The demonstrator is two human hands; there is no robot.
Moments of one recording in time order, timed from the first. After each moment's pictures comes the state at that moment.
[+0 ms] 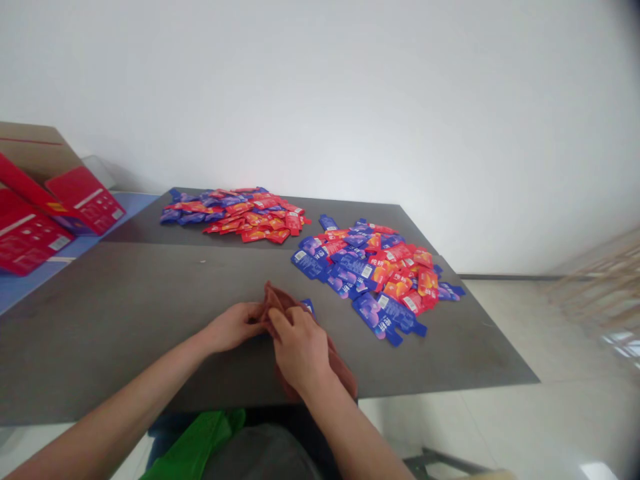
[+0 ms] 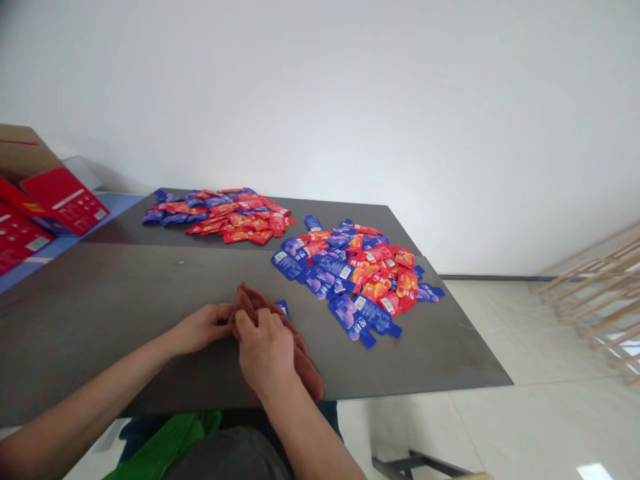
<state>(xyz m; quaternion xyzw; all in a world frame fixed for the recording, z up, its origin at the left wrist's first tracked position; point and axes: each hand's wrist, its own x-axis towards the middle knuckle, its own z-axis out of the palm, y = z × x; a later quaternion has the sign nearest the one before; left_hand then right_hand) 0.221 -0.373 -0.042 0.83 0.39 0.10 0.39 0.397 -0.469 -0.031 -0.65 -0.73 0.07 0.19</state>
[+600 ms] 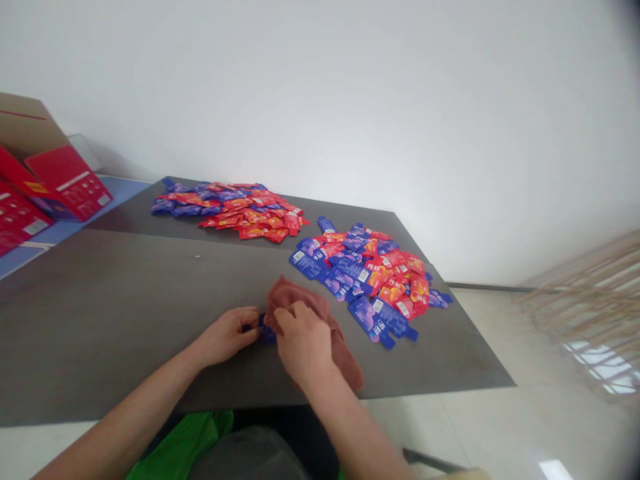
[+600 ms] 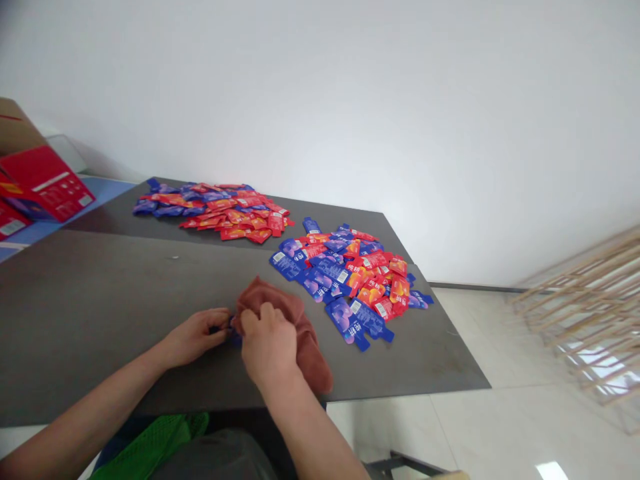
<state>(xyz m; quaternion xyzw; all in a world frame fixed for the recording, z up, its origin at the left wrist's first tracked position) 0.210 -0.385 -0.061 0.84 0.37 0.15 0.36 0.402 -0.463 -0.019 -0.66 -0.74 0.03 0.13</state>
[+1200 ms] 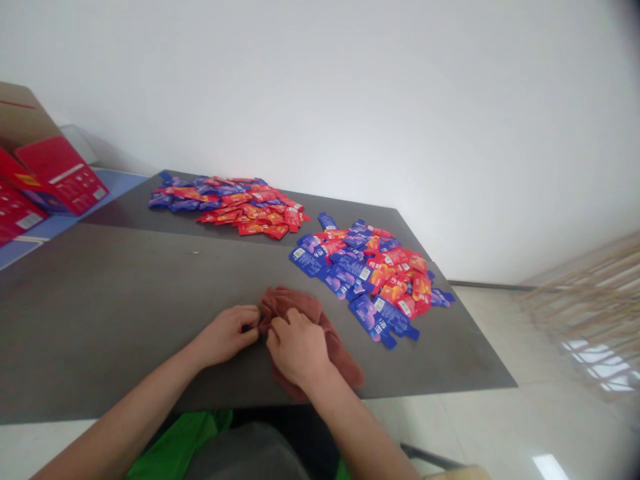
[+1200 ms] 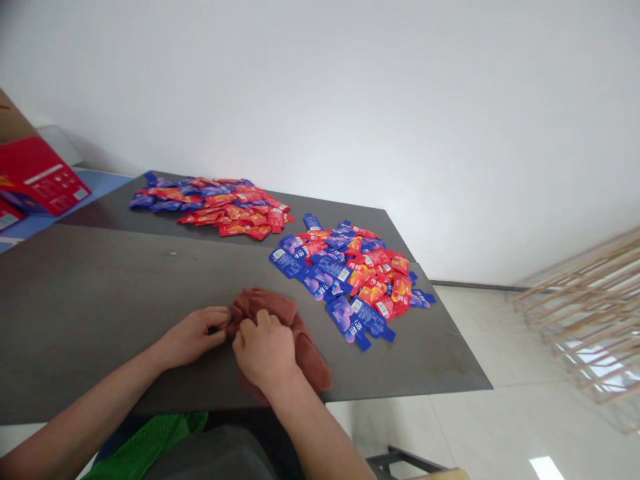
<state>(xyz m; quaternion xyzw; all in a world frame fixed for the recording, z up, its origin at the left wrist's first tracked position) 0.215 -0.387 -0.055 0.85 0.37 0.15 0.35 0.395 -0.466 -0.033 -0.64 -0.75 0.07 0.12</state>
